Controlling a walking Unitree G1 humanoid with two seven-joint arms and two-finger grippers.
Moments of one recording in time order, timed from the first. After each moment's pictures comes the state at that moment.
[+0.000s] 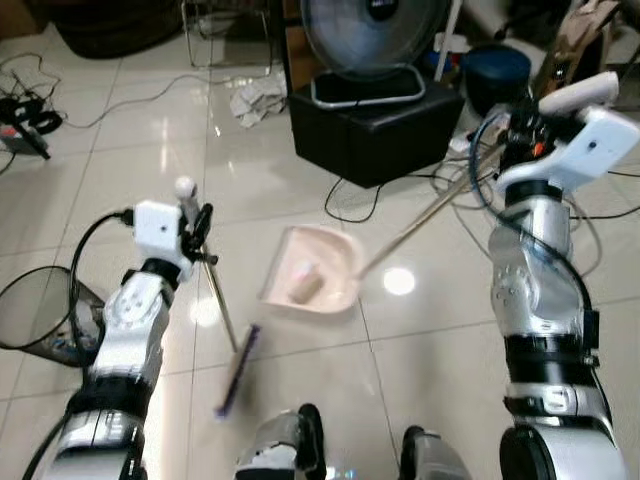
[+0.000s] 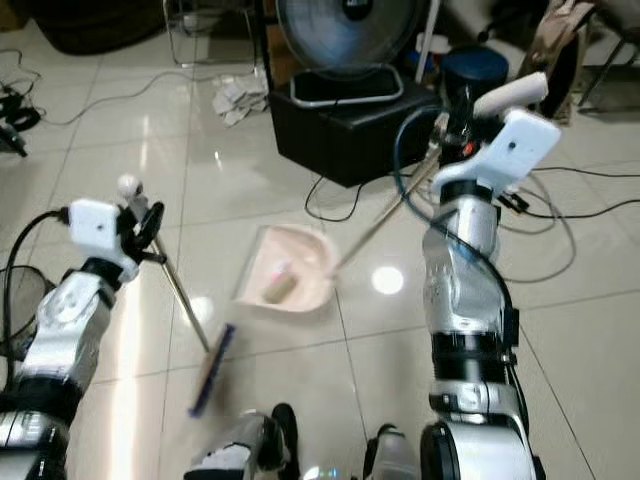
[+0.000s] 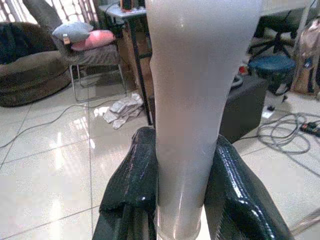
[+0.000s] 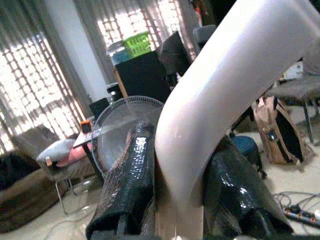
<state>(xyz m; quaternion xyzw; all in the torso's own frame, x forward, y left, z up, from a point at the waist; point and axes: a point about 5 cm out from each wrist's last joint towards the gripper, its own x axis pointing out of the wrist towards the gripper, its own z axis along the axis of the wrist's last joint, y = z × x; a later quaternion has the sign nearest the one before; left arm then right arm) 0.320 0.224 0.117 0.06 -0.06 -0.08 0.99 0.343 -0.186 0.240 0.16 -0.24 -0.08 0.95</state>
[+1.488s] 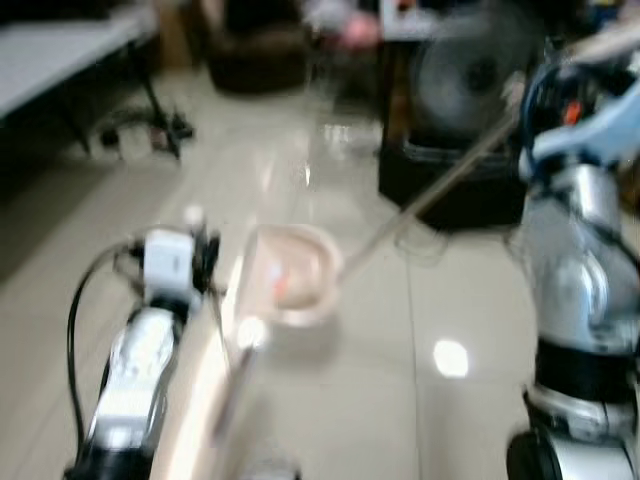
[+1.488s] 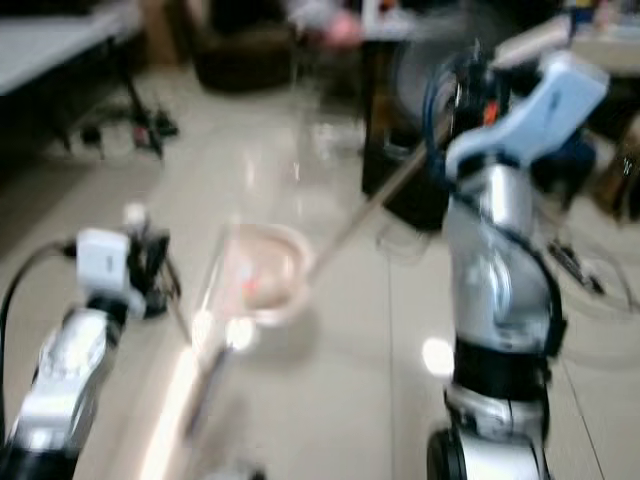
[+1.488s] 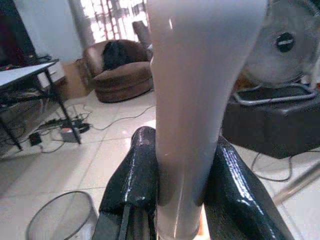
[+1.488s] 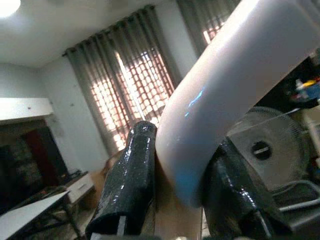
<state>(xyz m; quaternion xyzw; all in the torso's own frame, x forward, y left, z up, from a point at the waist) 0.285 0.198 0.113 0.09 -0.03 -0.06 0.99 0.315 -0.183 0.281 0.18 -0.23 -0.03 0.96</state>
